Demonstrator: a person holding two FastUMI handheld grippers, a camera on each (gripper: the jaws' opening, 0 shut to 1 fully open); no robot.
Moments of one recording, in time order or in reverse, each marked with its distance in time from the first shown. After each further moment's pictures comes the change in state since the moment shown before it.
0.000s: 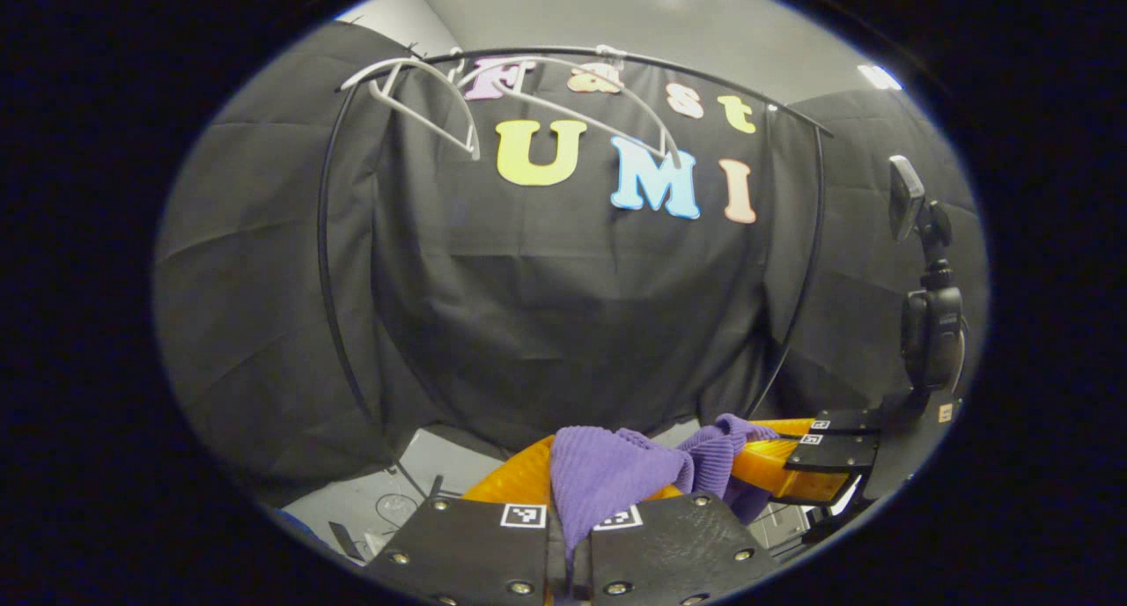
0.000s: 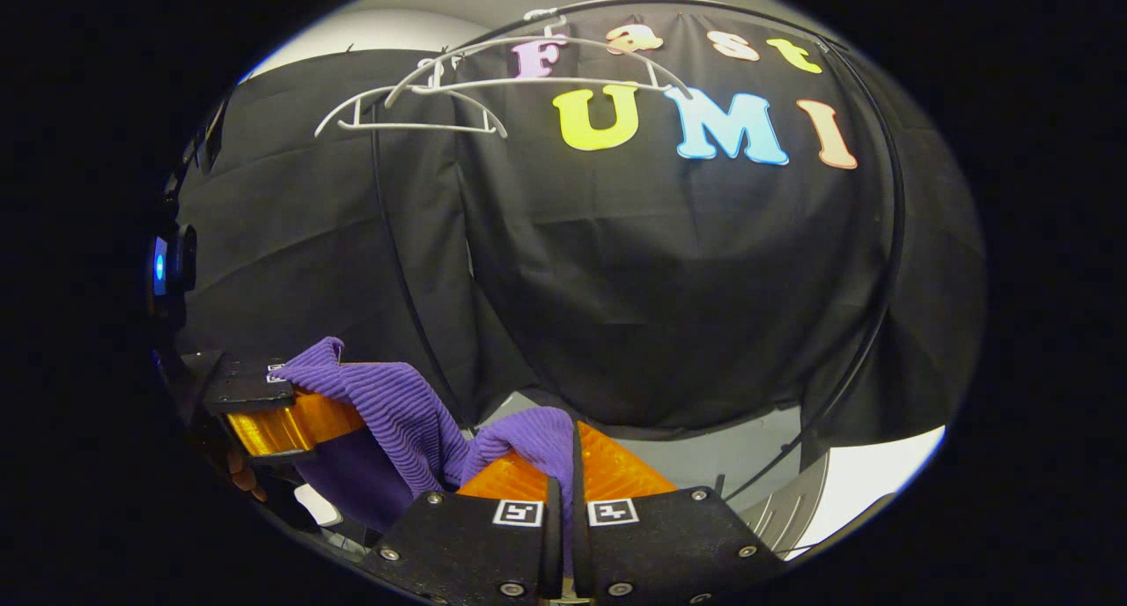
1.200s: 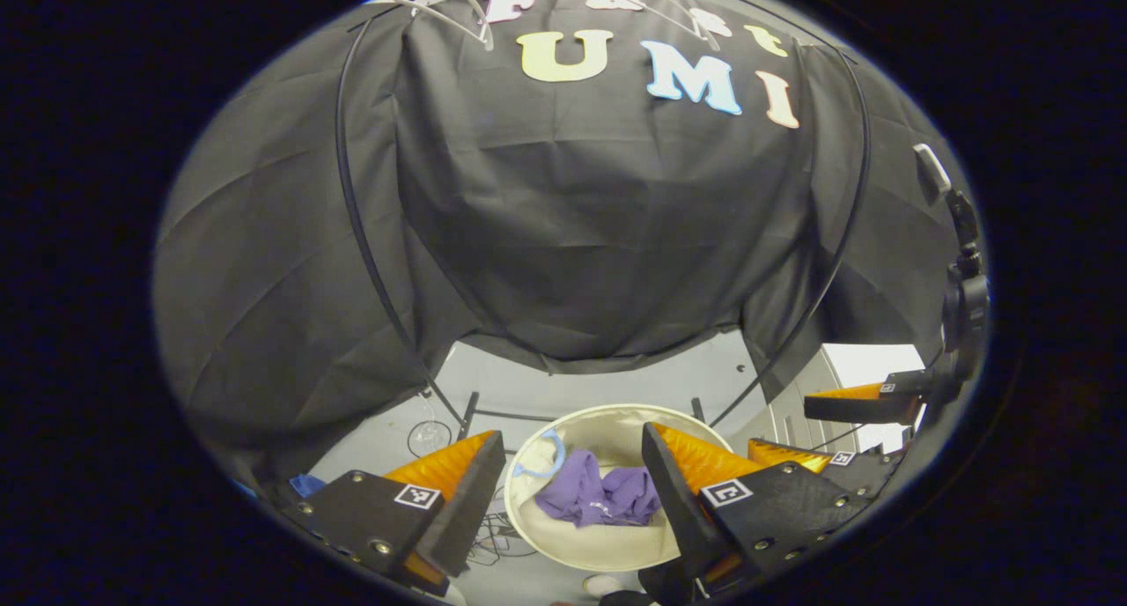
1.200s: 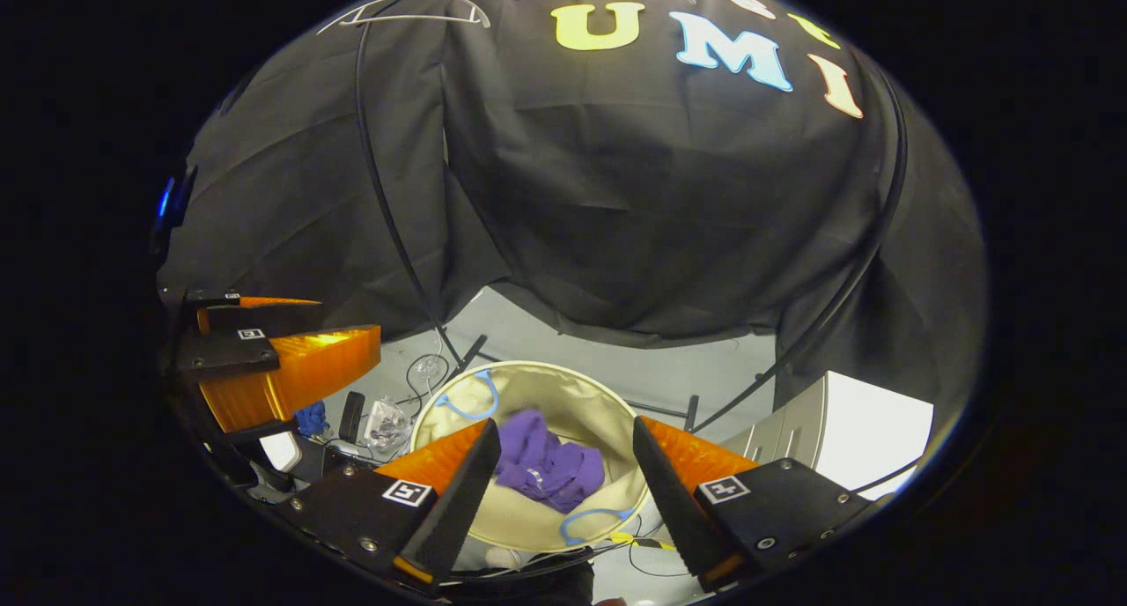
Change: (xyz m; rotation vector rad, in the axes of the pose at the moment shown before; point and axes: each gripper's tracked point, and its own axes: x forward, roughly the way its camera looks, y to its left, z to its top) left arm 0.040 0.009 -0.106 0.013 0.289 0.118; right arm 0.006 -0.021 -0.128 -0.048 0.294 -0.086
